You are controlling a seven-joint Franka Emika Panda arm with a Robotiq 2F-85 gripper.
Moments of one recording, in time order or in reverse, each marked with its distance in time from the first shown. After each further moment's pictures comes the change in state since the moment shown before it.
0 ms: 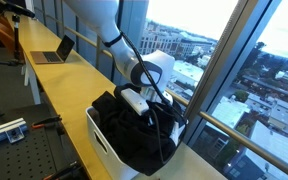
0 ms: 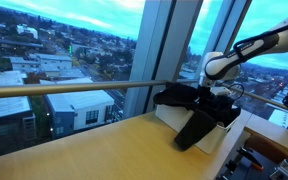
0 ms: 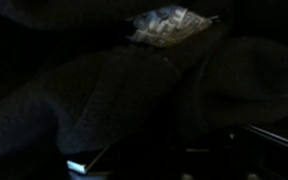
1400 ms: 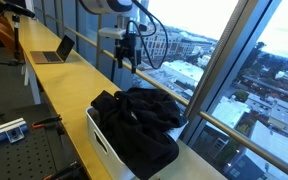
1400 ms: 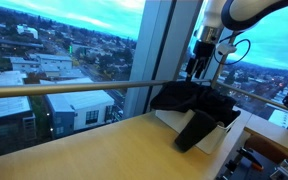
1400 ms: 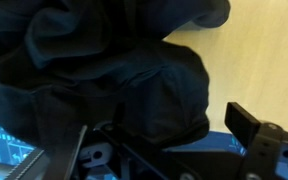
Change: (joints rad) arm 0.243 -0.387 0.098 -0.095 -0.162 -0.128 0.176
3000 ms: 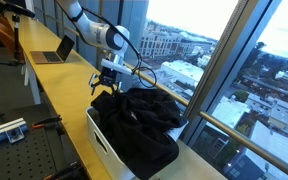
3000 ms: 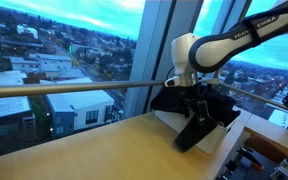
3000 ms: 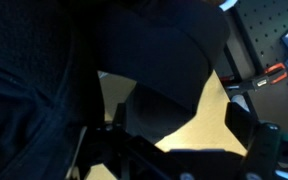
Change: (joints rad) arm 0.009 0.316 0.103 0.107 -0.064 -0.295 -0.912
